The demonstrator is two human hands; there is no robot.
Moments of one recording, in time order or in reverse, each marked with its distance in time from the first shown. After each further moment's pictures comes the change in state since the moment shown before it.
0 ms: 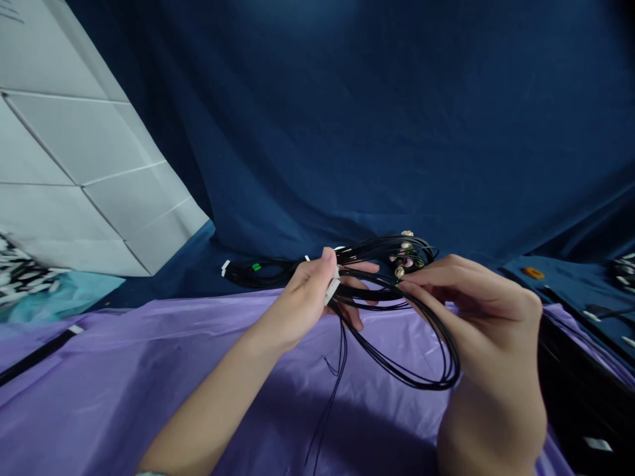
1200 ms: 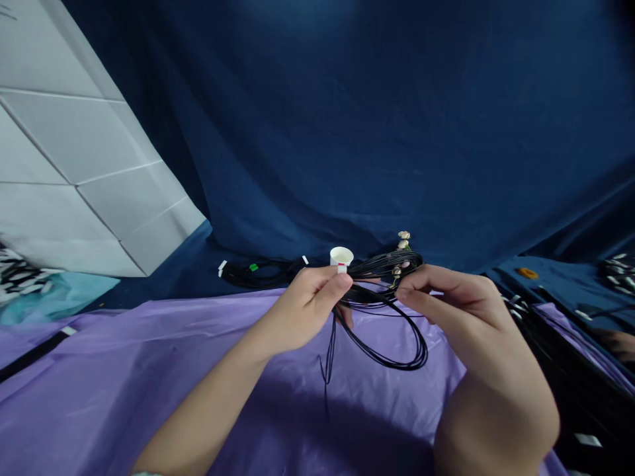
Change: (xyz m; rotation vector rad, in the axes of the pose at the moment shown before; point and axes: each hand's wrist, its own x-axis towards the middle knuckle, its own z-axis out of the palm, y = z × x) left_hand -0.001 -0.003 -0.009 0.515 -0.089 0.223; right_hand 0.001 0.008 -0.008 0.121 -0.210 0.267
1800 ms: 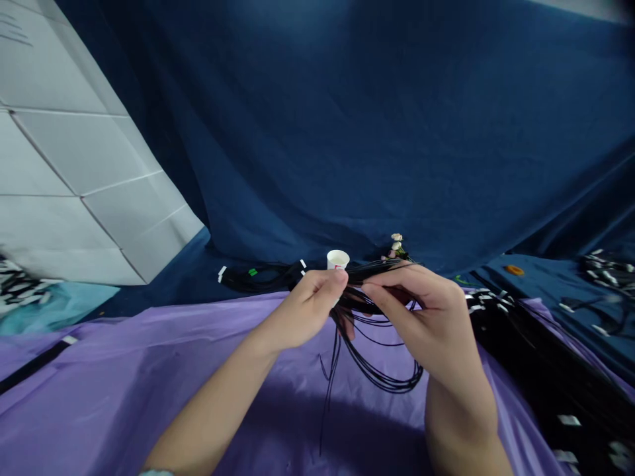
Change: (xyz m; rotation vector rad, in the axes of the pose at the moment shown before) left_hand -0.001 0.001 0.005 -0.189 -0.067 -0.021; right_hand -0.001 -0.011 0.028 -0.170 0.150 -0.320
